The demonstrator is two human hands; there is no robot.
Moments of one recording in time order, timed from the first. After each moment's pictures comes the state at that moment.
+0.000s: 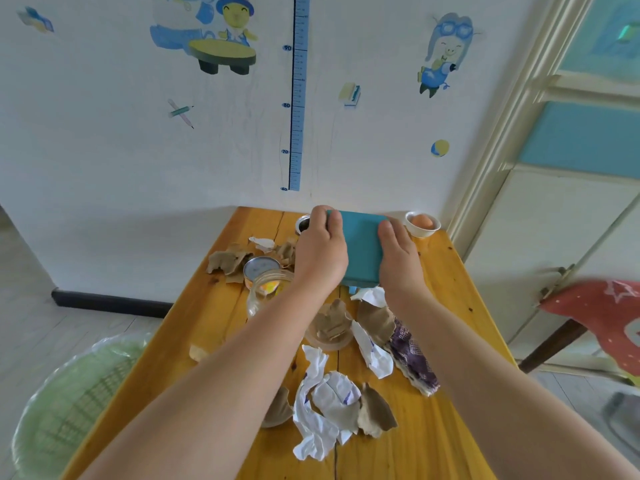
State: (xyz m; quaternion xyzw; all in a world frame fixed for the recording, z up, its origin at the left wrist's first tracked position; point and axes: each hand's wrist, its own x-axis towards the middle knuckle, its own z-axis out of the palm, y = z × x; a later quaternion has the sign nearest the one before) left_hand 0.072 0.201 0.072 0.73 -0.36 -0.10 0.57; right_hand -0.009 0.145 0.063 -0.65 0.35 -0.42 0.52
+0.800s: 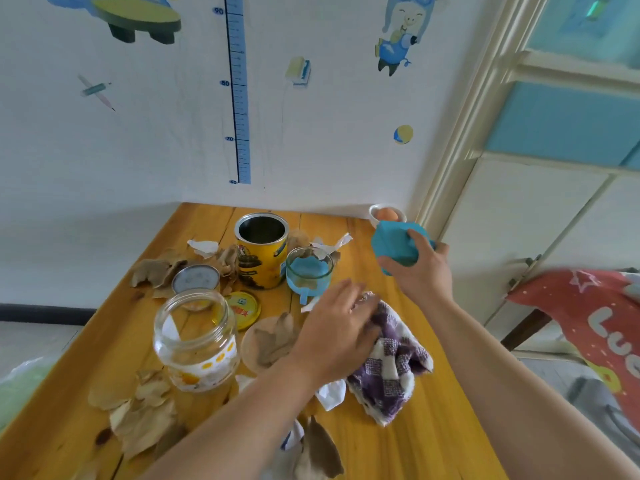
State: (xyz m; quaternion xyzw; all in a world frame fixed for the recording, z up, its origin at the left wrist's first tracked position) left_hand 0.019 0.144 -0.041 0.68 -0.68 0.04 0.29; right_hand -0.078 0.007 0.007 -0.76 0.54 -0.30 0.22
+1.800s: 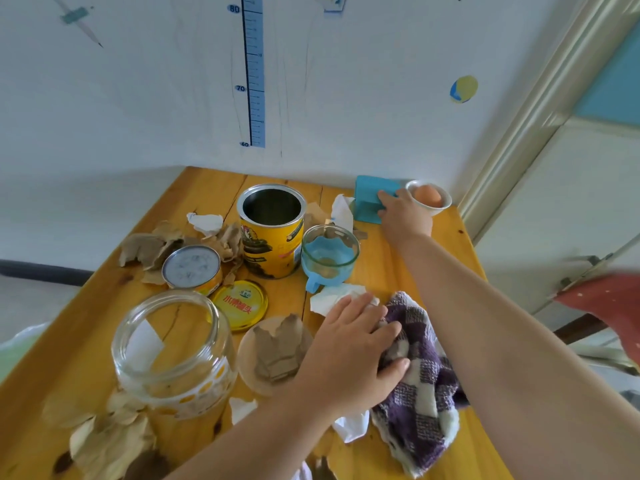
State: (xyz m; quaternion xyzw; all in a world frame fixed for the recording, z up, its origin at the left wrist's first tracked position) left_hand 0.028 0.131 -0.084 0.69 -0.68 0.08 0.24; right_hand 0.036 -0.105 -0.044 -0.89 0.43 -0.09 -0.07
